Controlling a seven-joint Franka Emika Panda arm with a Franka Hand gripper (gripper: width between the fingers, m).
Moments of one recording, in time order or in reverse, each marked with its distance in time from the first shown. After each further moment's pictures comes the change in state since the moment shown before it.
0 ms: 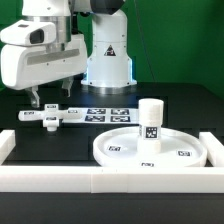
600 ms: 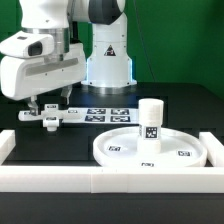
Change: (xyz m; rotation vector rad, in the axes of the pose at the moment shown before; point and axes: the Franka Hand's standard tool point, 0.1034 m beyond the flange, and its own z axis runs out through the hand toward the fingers) arm -0.009 -0.006 0.022 0.015 -0.012 0.017
